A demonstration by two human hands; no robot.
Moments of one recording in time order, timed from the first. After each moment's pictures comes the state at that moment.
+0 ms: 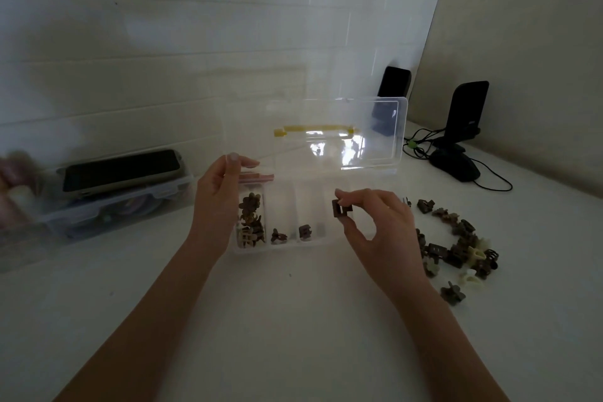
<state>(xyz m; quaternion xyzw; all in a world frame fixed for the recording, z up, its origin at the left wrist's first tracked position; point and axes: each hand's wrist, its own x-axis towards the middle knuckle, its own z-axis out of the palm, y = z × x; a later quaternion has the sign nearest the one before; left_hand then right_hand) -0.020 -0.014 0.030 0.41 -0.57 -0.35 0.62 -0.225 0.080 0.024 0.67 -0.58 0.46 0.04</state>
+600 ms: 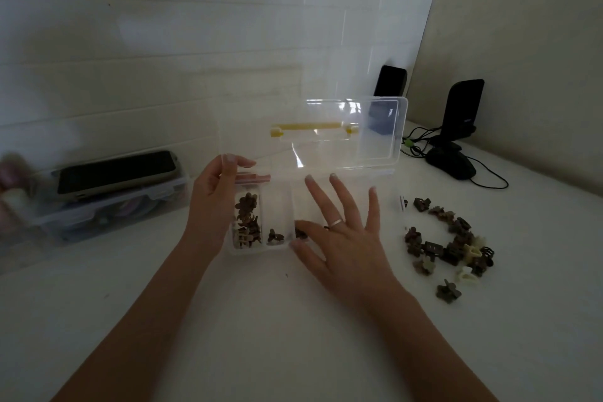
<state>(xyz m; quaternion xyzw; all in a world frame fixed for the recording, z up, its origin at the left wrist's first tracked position) -0.021 -0.013 0.032 0.40 -0.58 -0.34 0.62 -0.198 0.079 0.010 0.77 -0.58 0.24 0.13</state>
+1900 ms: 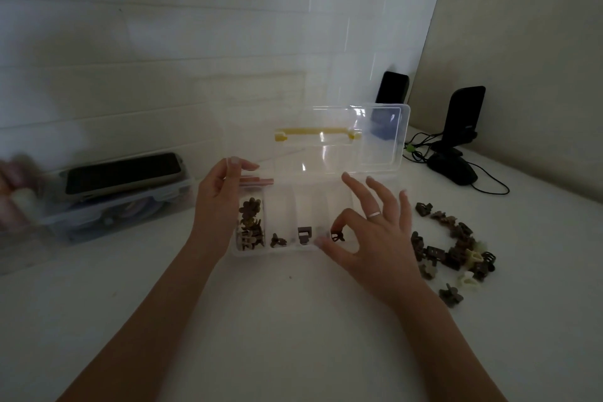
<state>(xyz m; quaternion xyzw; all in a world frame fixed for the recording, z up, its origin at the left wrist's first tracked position) -0.022 -0.010 0.034 0.42 -0.57 -0.35 0.62 -0.223 0.080 0.018 0.71 -0.64 0.27 0.11</state>
